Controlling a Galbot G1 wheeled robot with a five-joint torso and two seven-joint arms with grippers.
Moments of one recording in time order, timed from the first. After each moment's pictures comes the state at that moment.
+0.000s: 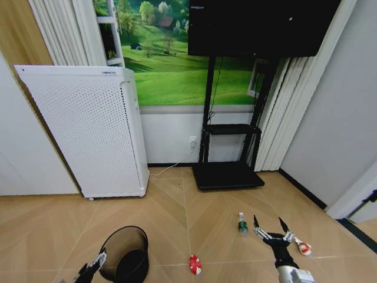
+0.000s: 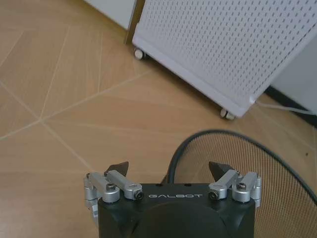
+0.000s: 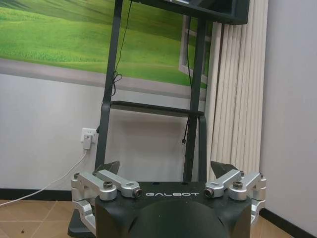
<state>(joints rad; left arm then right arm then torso) 1.79 -1.52 -0.88 -2.10 -0.82 0.44 -0.32 -1.70 1.41 0.83 1.95 0.19 0.31 -0.01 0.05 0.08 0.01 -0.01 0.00</state>
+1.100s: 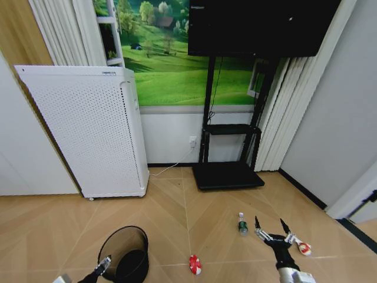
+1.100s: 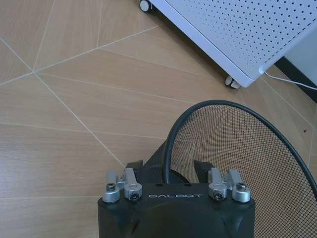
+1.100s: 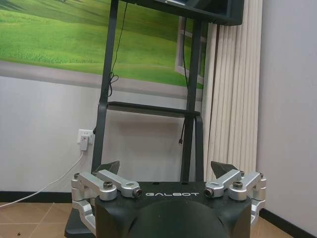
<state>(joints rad) 1.73 -1.46 -0.88 -2.08 -1.05 0.59 -0.45 -1.70 1.41 0.84 1.93 0.21 0.34 -0.02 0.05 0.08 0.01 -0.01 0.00</state>
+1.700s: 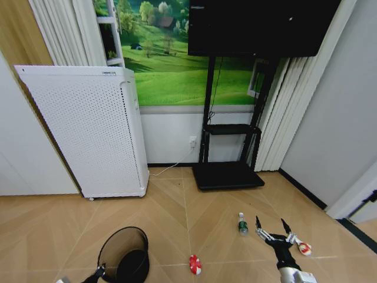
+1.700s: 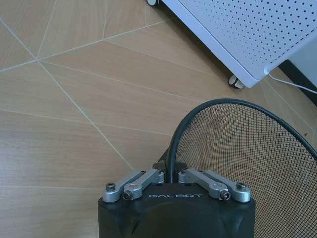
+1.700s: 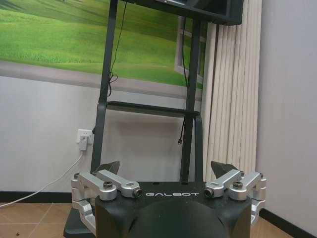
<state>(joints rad) 1.74 -1.47 -0.88 -2.05 -1.08 0.56 -0.44 -1.69 1.41 0.84 1.92 0.21 0.34 -0.02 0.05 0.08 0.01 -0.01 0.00</state>
